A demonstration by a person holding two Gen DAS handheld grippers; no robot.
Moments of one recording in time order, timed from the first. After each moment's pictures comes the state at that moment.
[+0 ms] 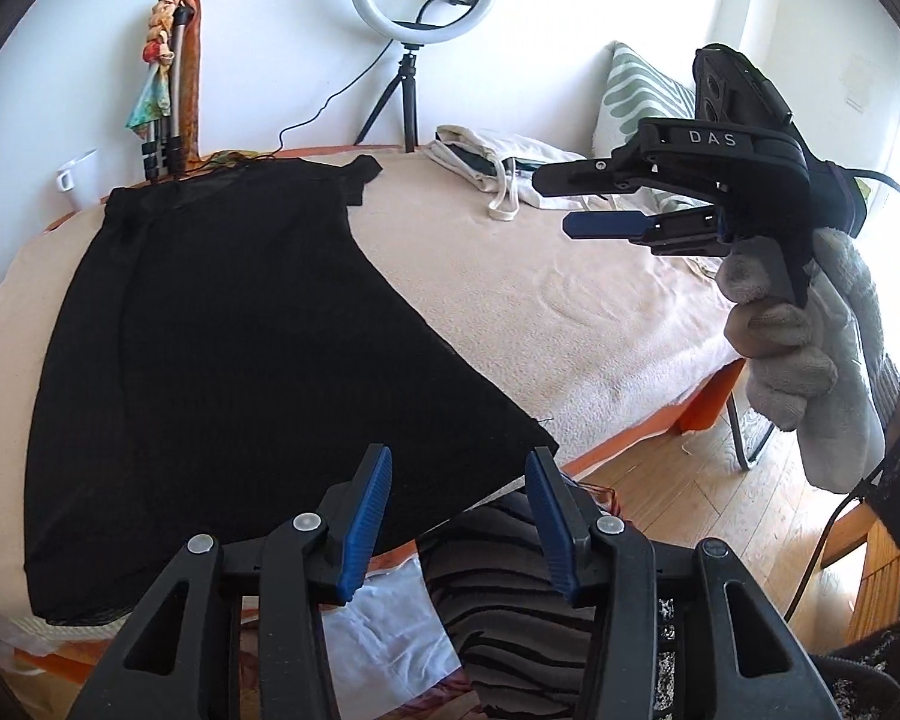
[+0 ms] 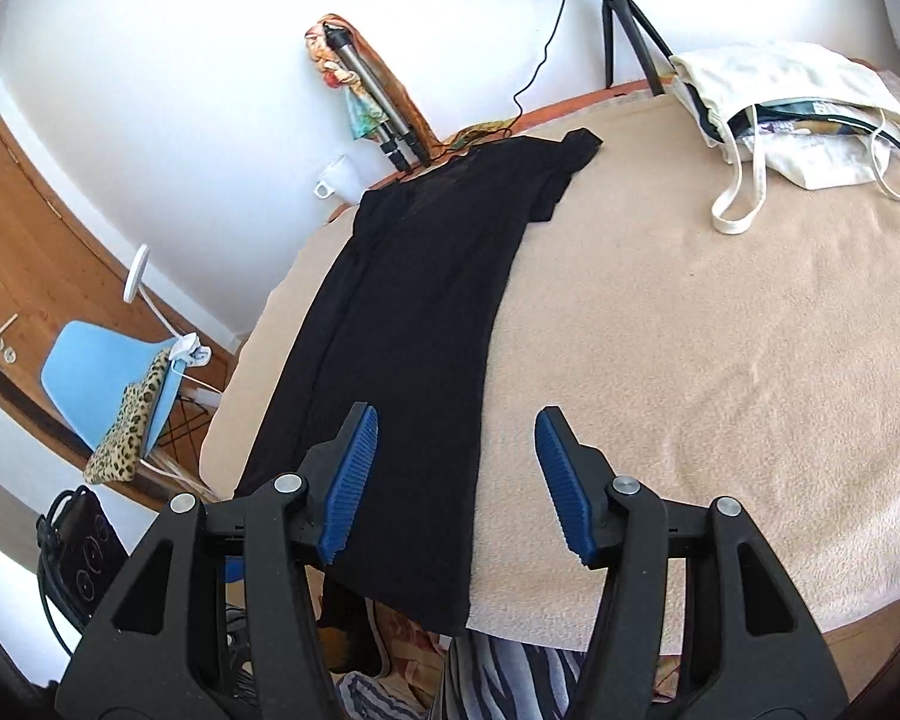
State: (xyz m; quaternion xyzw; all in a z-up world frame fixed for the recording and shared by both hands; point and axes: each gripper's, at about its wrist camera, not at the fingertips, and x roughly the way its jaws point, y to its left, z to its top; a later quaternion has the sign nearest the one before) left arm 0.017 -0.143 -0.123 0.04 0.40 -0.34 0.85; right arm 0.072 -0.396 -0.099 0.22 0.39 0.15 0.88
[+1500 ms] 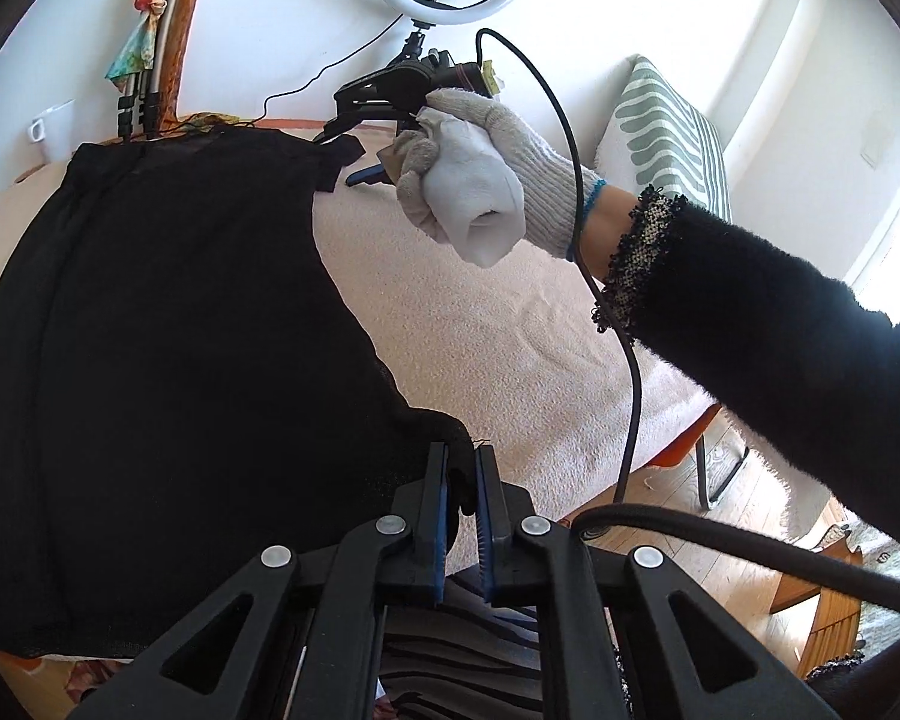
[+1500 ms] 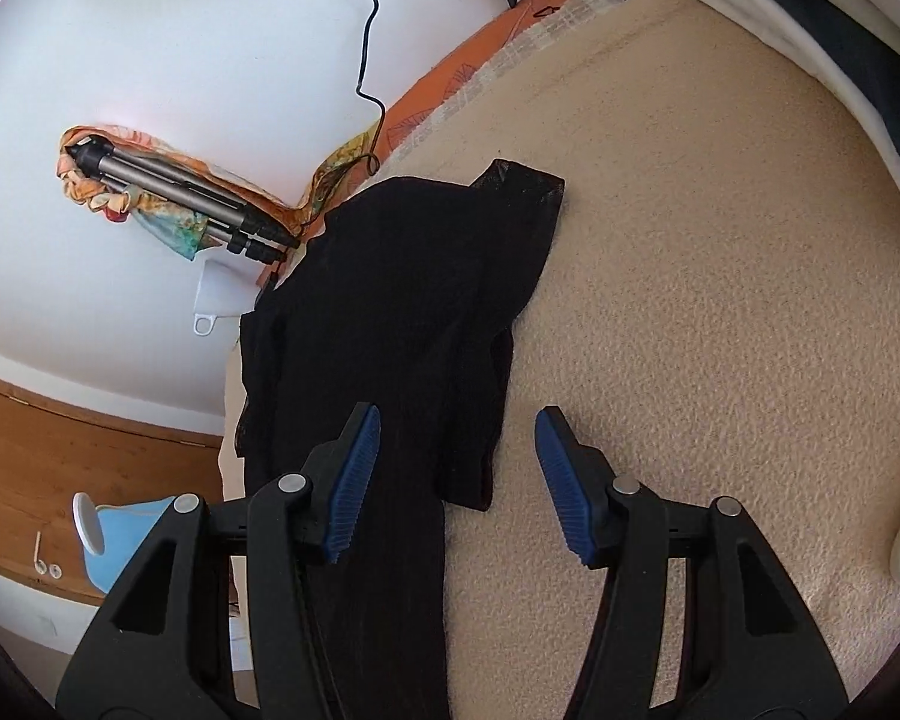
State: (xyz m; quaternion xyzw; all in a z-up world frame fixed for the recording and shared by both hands) left arm 0.055 -0.173 -0.130 -0.03 0.43 -0.35 0.83; right arm 0.359 -0.417 -0.176 0.37 0.47 0.11 0.79
